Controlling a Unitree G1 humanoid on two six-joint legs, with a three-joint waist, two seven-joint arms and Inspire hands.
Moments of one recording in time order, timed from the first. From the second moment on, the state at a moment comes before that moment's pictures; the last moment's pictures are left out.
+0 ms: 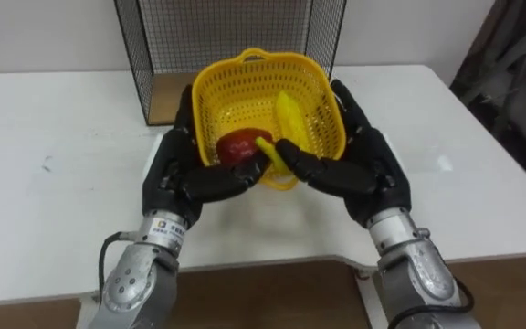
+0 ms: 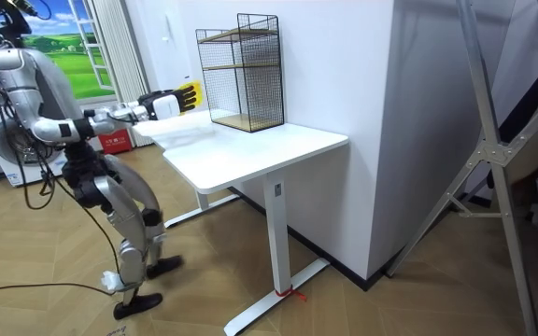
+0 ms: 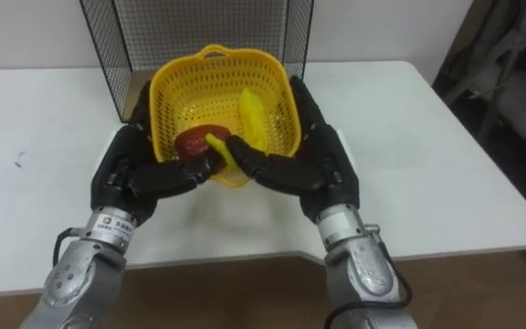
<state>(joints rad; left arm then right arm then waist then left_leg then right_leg) 0.08 0.15 -0.25 -0.05 -0.44 -0.12 0.05 0.06 -0.20 0.25 0.00 0.53 -0.15 0.03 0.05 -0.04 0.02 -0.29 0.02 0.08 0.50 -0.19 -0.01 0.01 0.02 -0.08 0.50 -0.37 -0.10</state>
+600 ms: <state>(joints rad) 0.07 0.16 -0.24 -0.06 -0.44 -0.13 0.05 0.05 -0.20 0.26 -0.01 0.55 -0.15 0.02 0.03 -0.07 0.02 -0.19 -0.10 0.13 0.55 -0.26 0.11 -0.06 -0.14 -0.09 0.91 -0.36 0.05</state>
